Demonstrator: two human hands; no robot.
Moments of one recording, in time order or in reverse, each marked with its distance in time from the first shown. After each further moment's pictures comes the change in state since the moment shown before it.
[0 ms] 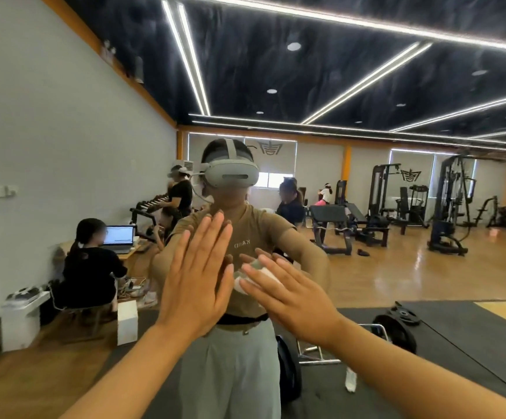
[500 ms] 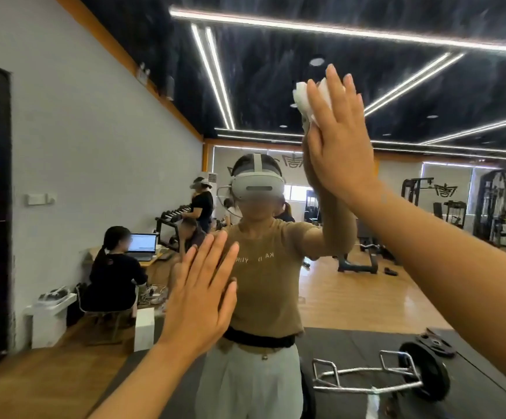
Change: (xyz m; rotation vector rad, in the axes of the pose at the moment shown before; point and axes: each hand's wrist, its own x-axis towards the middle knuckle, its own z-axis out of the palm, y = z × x) left_hand 0.000 0.018 0.018 0.095 -0.029 -0.038; right_hand 0.133 0.181 -0.085 0.018 0.266 0.638
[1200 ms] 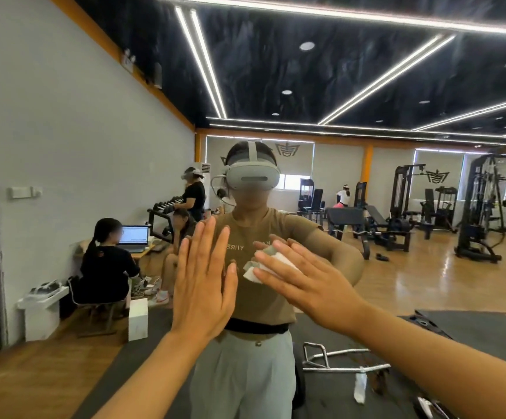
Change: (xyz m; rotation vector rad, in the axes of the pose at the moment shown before) left_hand 0.008 0.057 0.026 -0.108 0.127 -0.124; right_hand -0.217 0.029 0.000 0.005 -0.288 -0.694
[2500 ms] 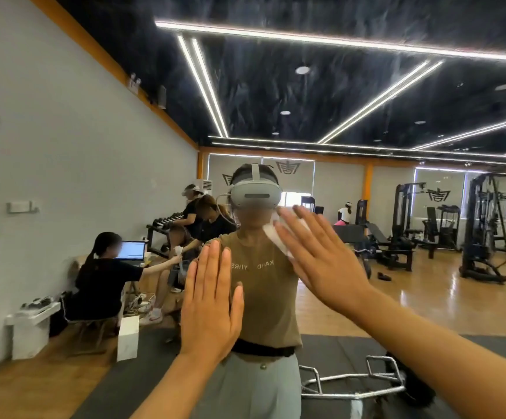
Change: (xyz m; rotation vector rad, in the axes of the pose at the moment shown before) left_hand -0.009 0.076 0.047 0.120 0.024 -0.021; right_hand -0.038 0.074 -0.031 -0.161 0.027 0.261
